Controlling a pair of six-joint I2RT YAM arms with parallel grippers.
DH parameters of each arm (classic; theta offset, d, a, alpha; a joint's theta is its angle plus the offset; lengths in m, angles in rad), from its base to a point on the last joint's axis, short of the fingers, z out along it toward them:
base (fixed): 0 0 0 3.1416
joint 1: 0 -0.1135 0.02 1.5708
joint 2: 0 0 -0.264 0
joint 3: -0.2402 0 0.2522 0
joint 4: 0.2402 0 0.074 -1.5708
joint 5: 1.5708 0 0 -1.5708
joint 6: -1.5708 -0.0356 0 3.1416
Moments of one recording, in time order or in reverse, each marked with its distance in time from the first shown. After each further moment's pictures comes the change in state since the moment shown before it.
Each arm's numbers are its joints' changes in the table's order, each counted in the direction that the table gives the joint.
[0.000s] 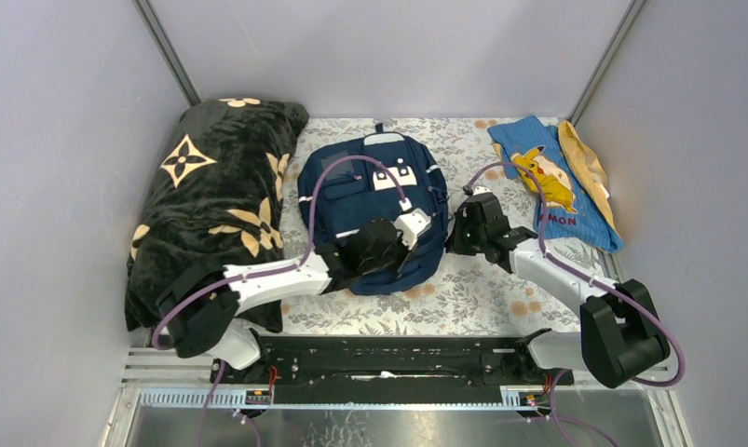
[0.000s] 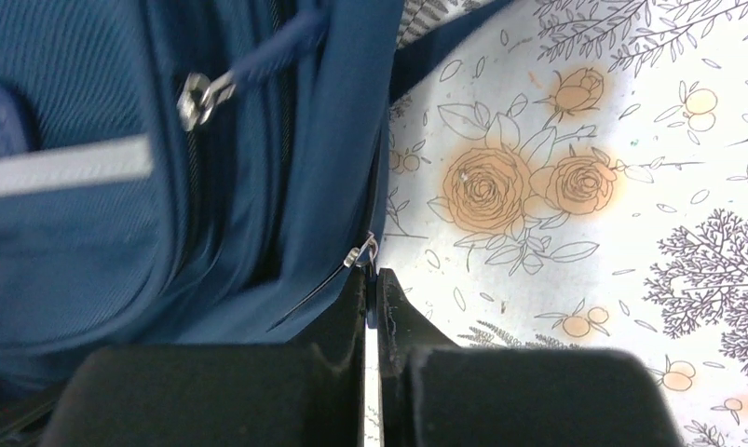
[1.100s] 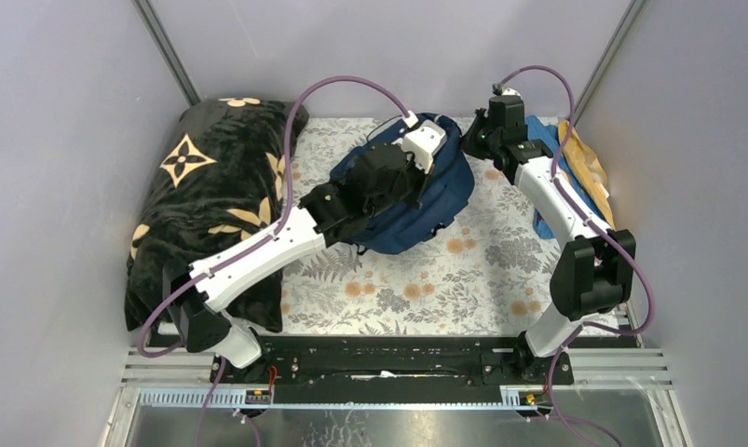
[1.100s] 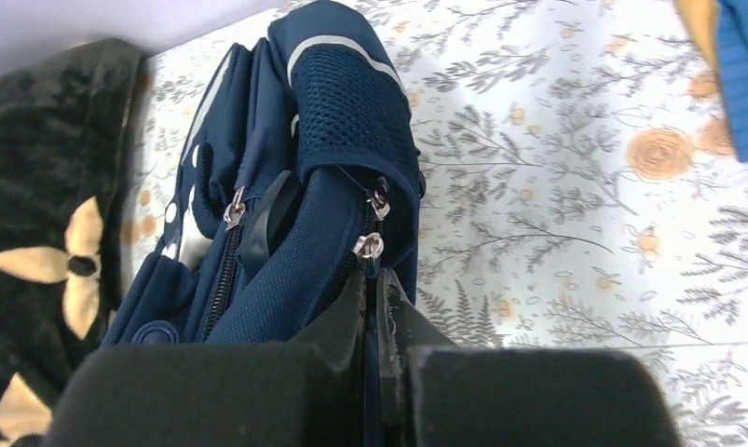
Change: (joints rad) left arm -0.050 0.006 -0.679 0.442 -0.134 -0.029; right arm 0.200 0.373 -0.767 0.100 -0.008 -0.030
